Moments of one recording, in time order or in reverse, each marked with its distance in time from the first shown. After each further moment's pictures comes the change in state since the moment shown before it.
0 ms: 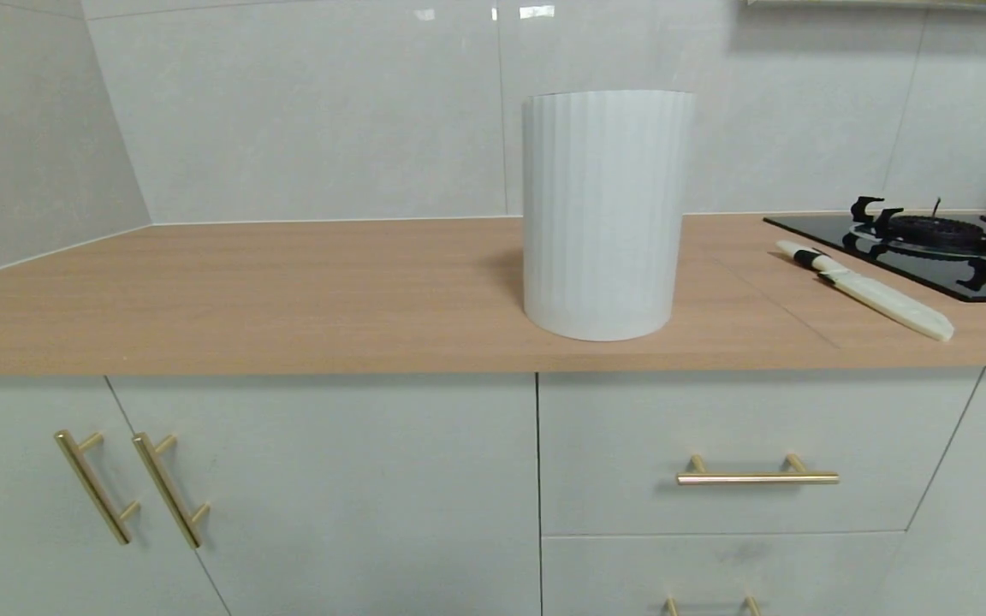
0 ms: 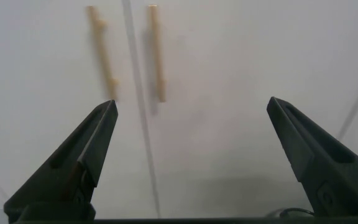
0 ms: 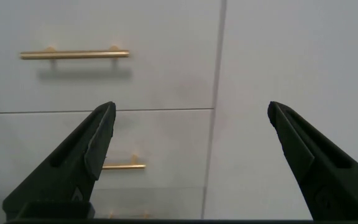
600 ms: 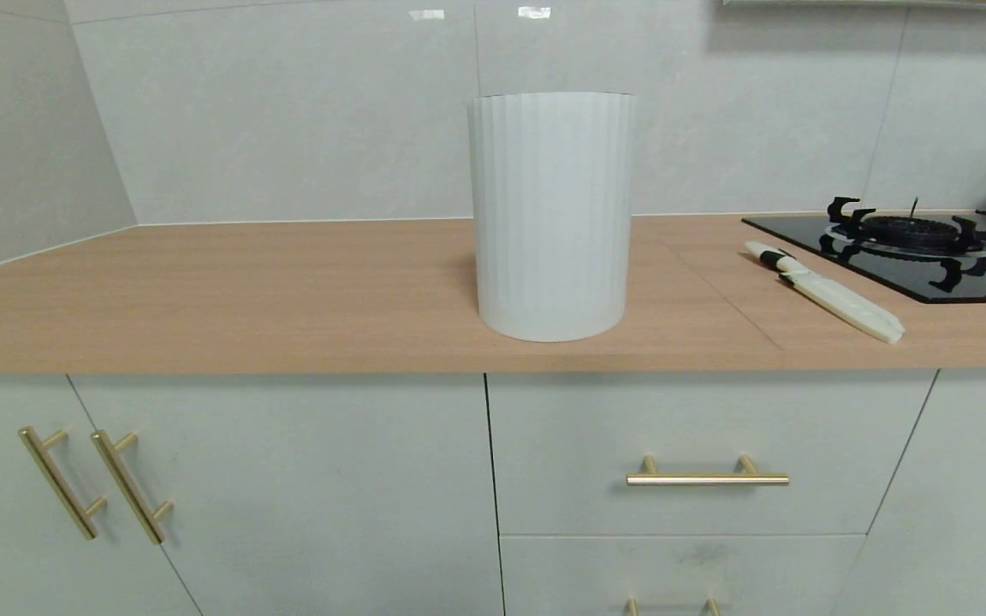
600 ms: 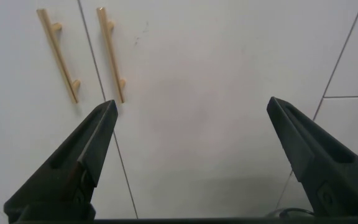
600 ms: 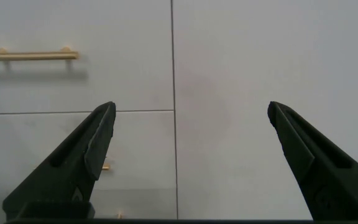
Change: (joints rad) left arm 0.000 0.000 0.000 0.000 0.000 -0.001; right arm 0.000 0.000 0.000 0.000 0.000 0.000
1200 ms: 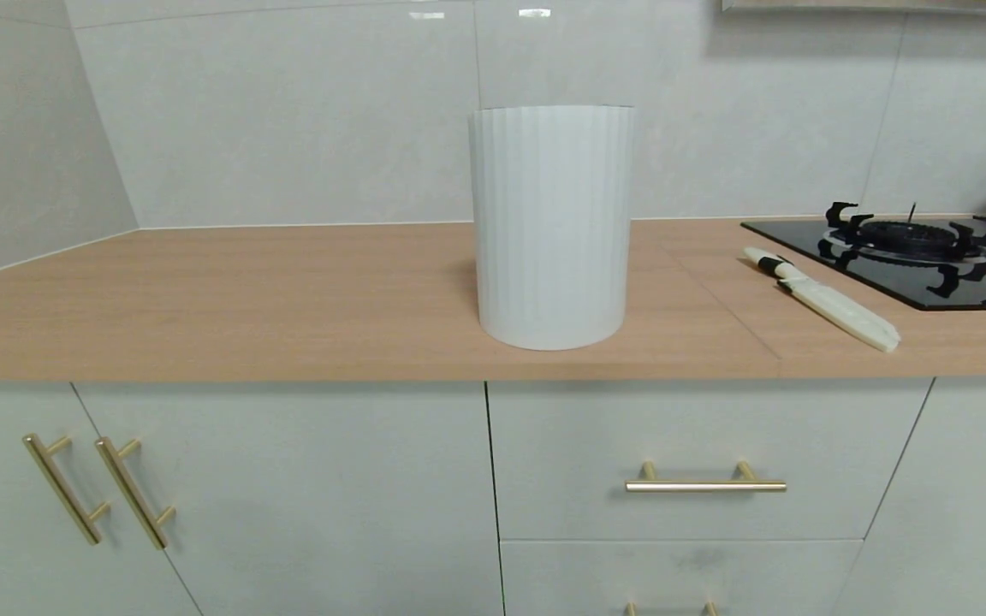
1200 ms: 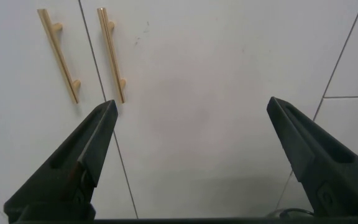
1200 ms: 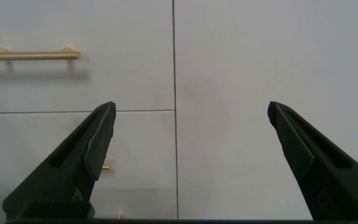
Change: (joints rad) left arm 0.000 0.000 0.000 0.000 0.000 0.000; right arm 0.000 0.000 0.000 0.000 0.000 -0.001
